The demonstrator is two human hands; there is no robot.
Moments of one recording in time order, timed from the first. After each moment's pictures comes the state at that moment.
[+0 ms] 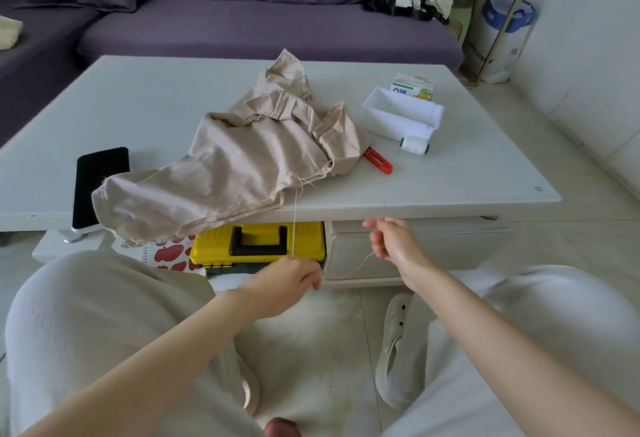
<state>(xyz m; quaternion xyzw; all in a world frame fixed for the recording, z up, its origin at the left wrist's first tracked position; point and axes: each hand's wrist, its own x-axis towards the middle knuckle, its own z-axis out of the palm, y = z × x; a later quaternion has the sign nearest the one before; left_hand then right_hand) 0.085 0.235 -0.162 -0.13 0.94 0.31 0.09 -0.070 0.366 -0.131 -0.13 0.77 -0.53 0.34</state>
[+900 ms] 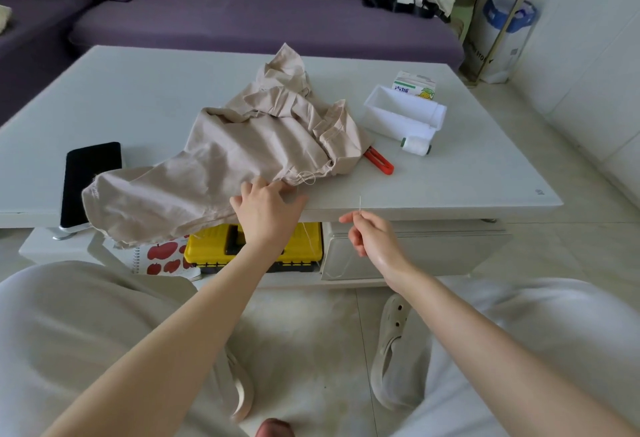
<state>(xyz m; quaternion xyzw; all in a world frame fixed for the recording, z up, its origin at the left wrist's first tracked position) 0.026 0.198 -0.141 -0.45 0.84 0.18 -0.24 -0.057 0.346 -0.130 -0.24 0.75 -0.53 0.32</state>
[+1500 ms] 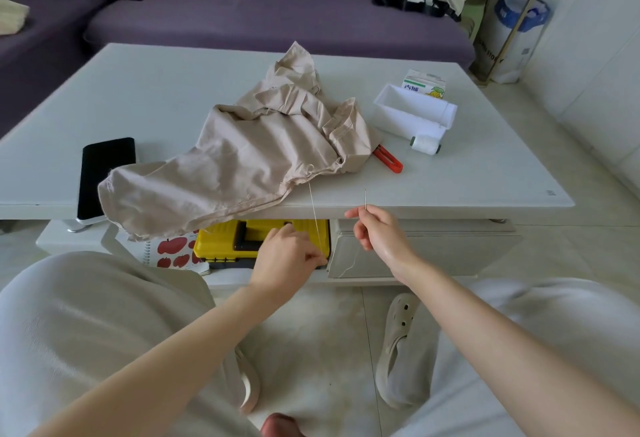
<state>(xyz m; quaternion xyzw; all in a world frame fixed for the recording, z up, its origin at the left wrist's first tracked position) 0.073 0.232 -0.173 -0.20 0.94 0.18 -0.21 -0.059 0.342 -0.127 -0.25 0.75 -0.52 0.32</state>
